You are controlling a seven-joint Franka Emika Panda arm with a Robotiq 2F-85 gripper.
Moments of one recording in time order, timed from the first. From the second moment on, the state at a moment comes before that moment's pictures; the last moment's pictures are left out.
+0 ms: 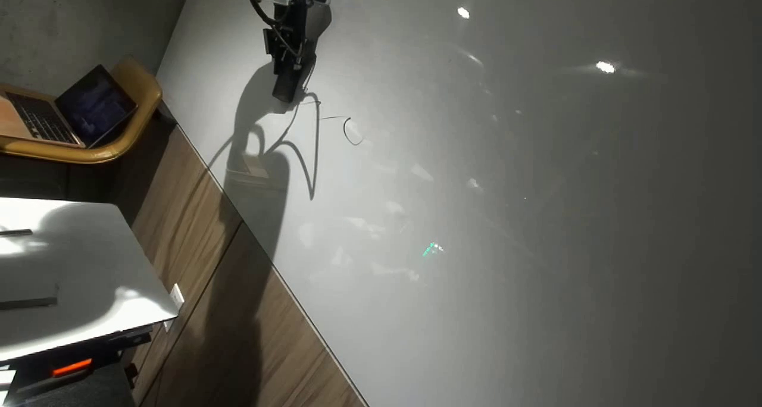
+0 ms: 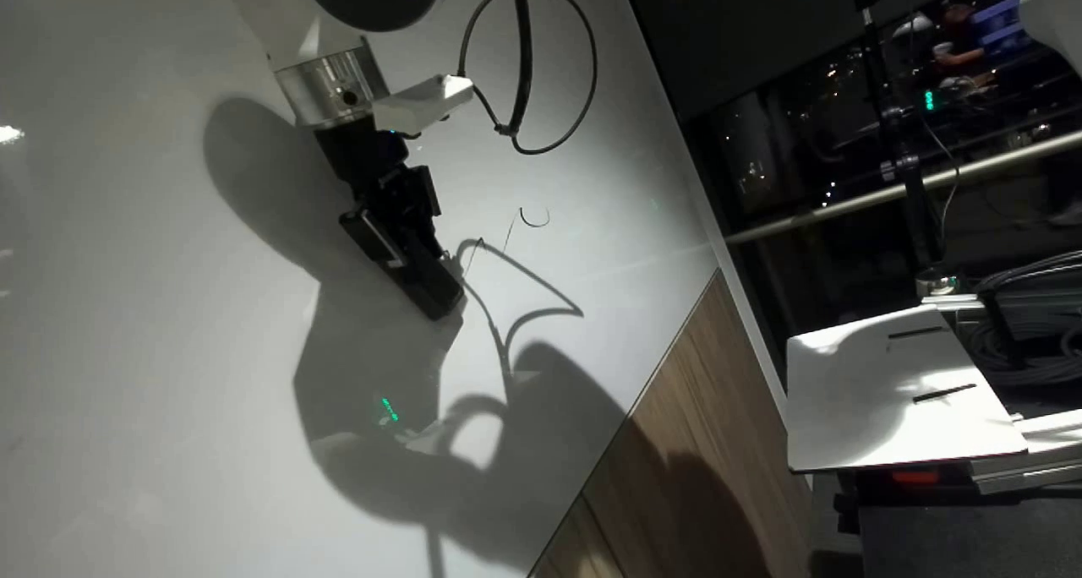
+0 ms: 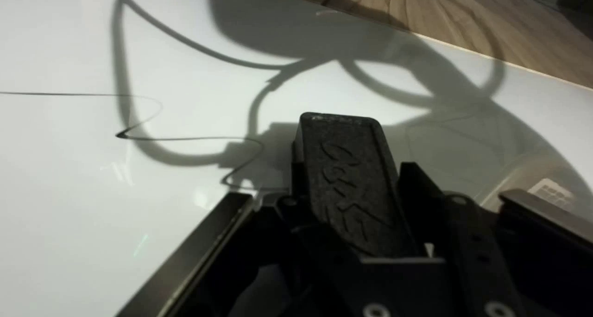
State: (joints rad) arm 0.32 0.31 0.20 -1.46 -0.43 1.94 0.38
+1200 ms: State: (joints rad) arm -0.01 -0.02 -0.03 -1.90 -0.46 2.25 0.28
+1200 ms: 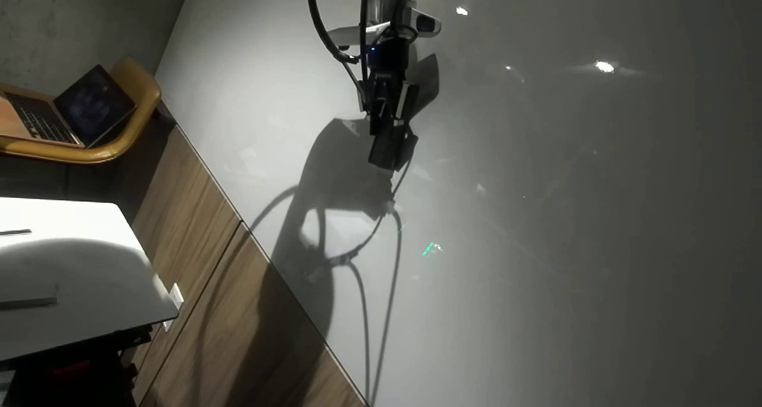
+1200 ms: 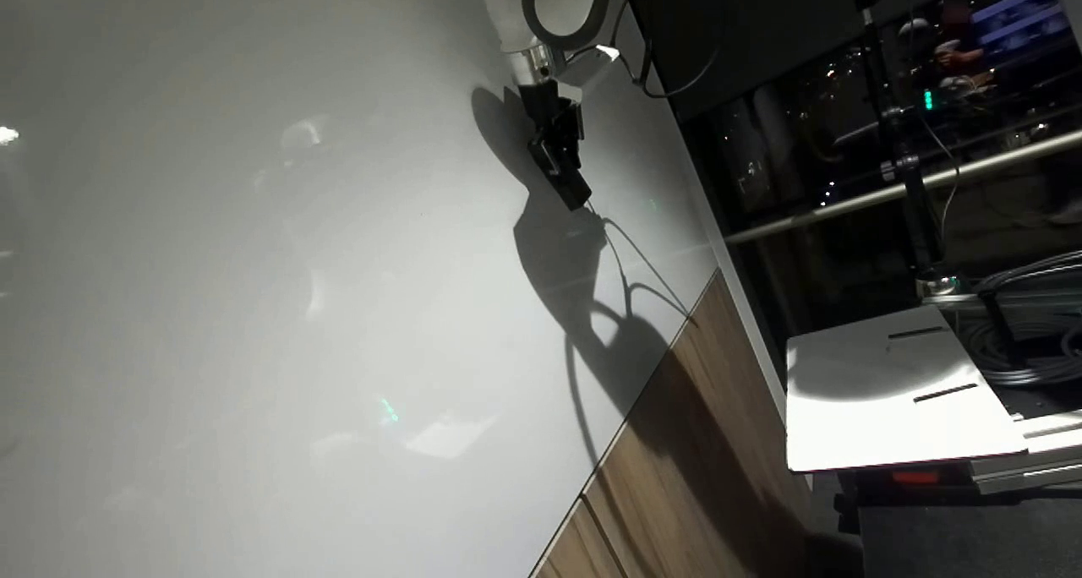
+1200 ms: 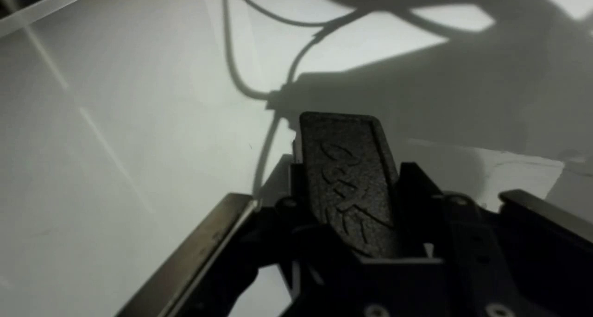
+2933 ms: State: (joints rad) arm 0.28 0.13 0.22 -1.82 -0.40 2.16 0.37
